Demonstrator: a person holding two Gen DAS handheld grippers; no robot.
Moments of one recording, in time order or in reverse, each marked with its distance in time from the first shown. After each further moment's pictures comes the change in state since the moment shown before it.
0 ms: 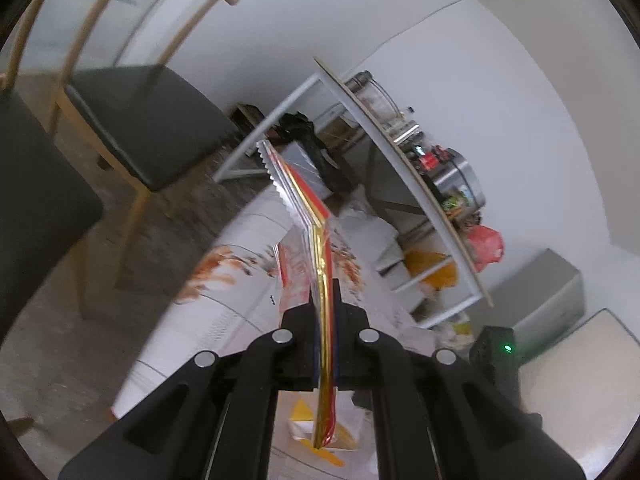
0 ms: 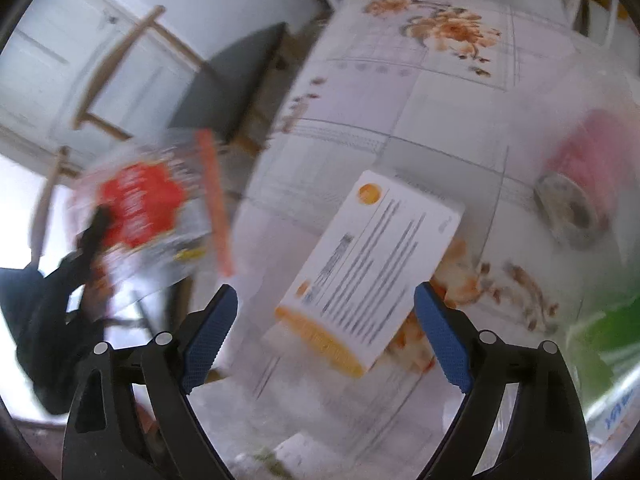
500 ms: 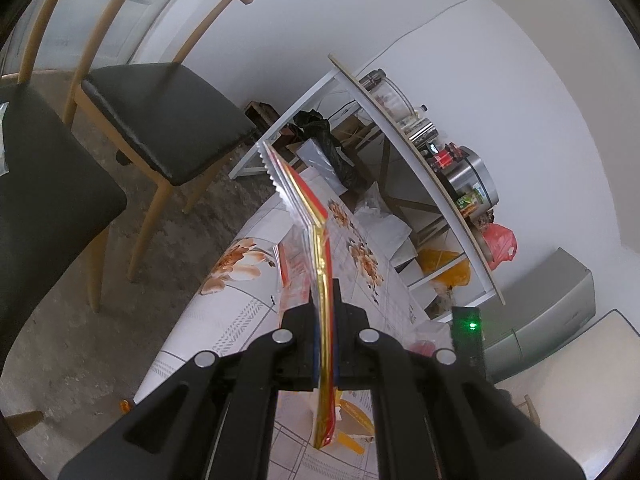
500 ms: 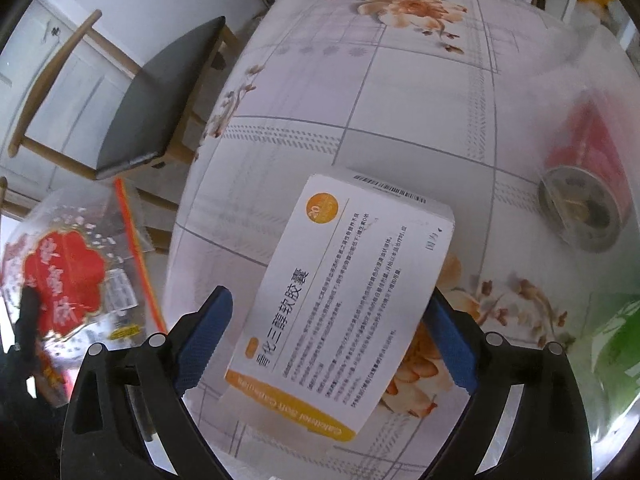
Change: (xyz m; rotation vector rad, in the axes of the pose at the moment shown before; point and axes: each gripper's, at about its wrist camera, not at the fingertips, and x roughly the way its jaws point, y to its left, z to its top) left arm 0.001 0.010 -0.007 -0.009 0.009 0.034; right arm 0.058 0.008 0.021 0.053 0.015 -0.147
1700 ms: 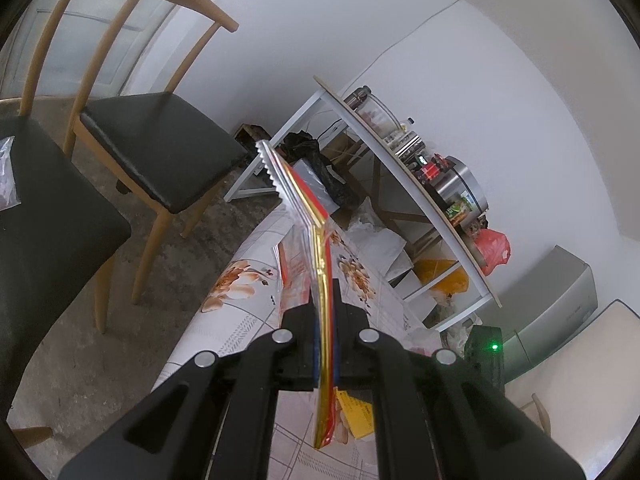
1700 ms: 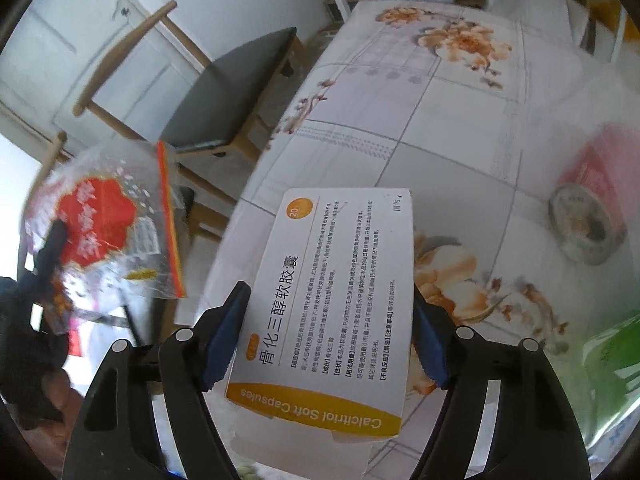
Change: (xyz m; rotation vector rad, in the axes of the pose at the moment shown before) left arm -0.028 -0.014 0.000 0.051 -0.072 -0.007; right arm -0.036 -0.003 -0.018 -0.126 -0.065 0.248
